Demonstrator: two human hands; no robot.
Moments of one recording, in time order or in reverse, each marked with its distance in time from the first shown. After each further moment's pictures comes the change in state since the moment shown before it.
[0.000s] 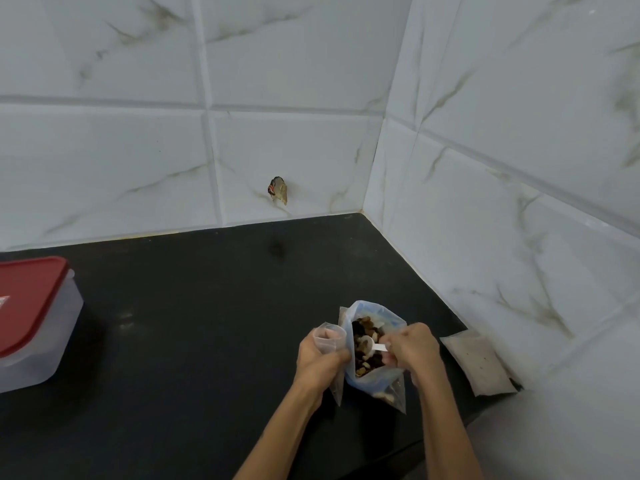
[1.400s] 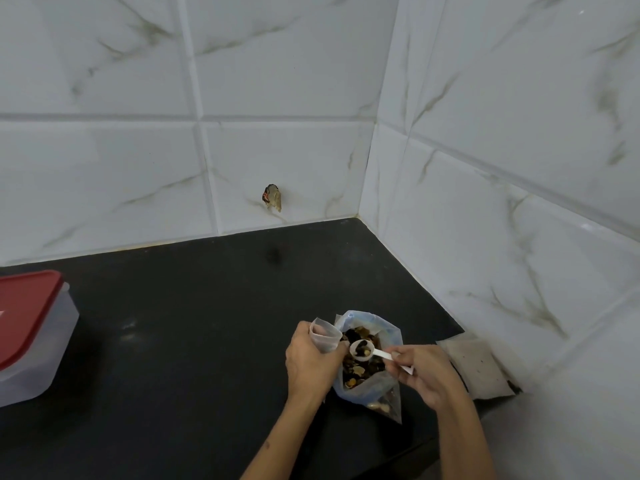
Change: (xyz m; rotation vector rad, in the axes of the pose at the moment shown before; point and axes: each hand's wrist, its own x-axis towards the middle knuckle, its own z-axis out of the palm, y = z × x) left_hand -0.018 0.023 0.013 0.426 0.293 0.237; right_hand -0.022 0.022 -0.034 0.570 -0.287 0.038
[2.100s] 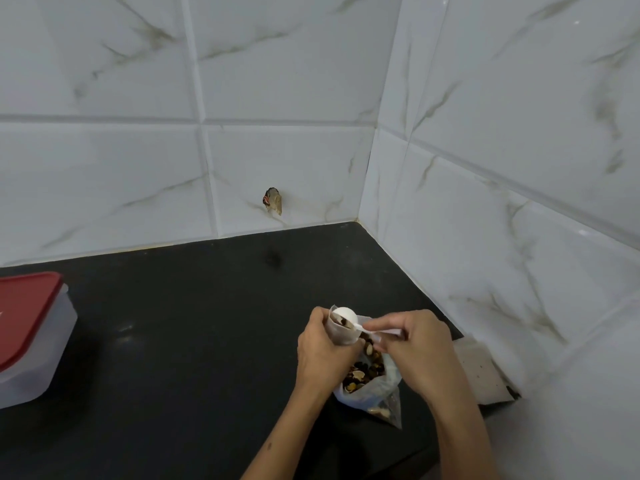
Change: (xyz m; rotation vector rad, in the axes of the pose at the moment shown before) left_hand -0.004 0.029 -0.004 -0.097 -0.124 0.135; right_hand -0.077 -0.040 0.033 -0.737 0.055 -0.650
